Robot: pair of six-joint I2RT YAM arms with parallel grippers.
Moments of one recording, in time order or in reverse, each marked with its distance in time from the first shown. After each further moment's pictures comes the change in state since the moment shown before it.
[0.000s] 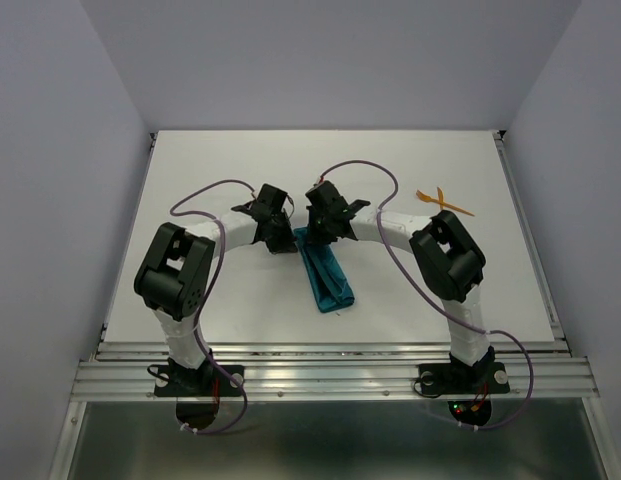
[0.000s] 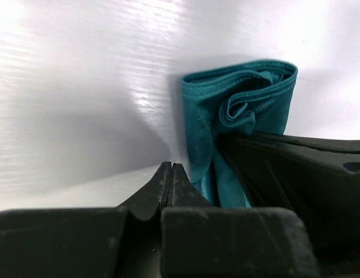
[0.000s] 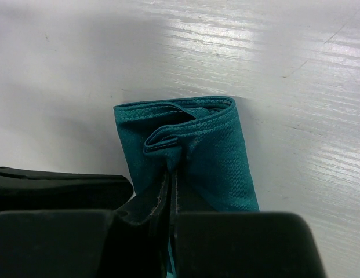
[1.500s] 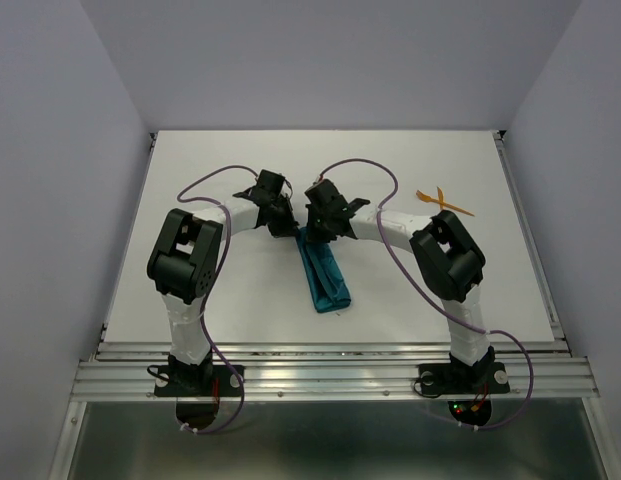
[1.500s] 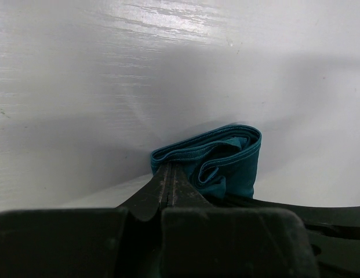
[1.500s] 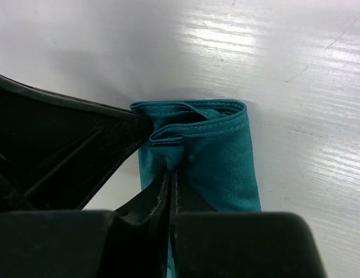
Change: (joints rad) left arm 0.059 0.136 0.160 0.031 0.077 0.084; right arm 0.000 0.000 0.015 -0.007 0.000 0.002
